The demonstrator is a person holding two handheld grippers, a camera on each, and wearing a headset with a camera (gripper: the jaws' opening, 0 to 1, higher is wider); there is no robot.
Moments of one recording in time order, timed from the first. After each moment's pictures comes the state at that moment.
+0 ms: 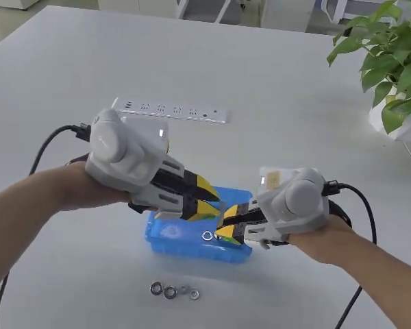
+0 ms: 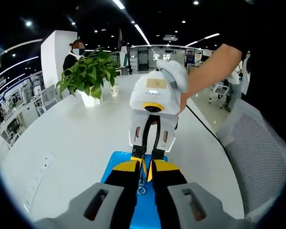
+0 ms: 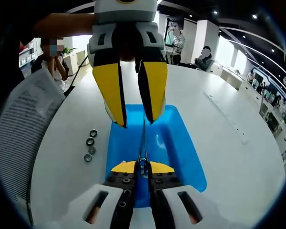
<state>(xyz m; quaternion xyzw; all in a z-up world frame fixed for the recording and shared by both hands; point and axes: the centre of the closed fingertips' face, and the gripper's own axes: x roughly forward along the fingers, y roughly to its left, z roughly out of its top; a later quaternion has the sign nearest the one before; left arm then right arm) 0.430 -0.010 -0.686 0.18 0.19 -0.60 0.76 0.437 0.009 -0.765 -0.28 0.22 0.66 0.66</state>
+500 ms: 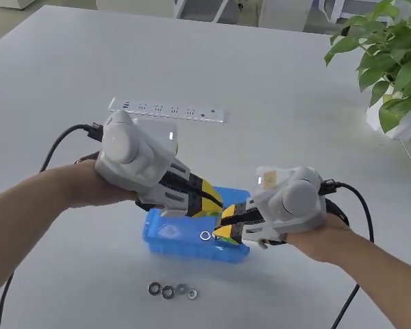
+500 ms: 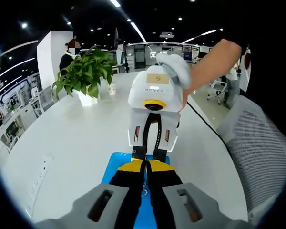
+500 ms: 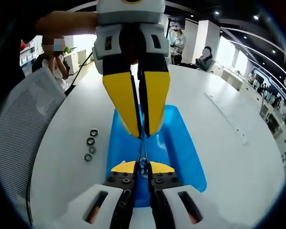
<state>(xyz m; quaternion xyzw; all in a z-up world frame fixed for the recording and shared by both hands) 0.434 -0.015 -0.691 0.19 0.19 -0.60 0.75 0.437 0.009 -0.765 -0.29 0.22 0.66 0.65</state>
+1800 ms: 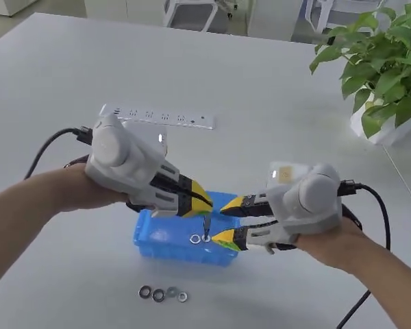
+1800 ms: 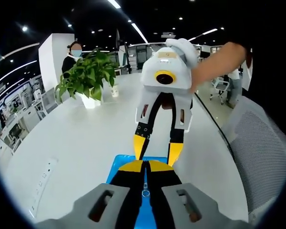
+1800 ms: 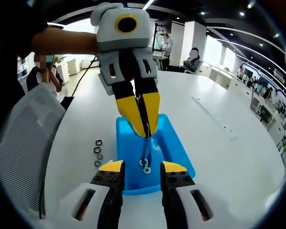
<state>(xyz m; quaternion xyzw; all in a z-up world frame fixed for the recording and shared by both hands) 0.436 -0.014 -0.681 0.20 0.18 -0.59 0.76 0.430 -0.014 -0.724 -0.25 0.22 0.63 0.70</state>
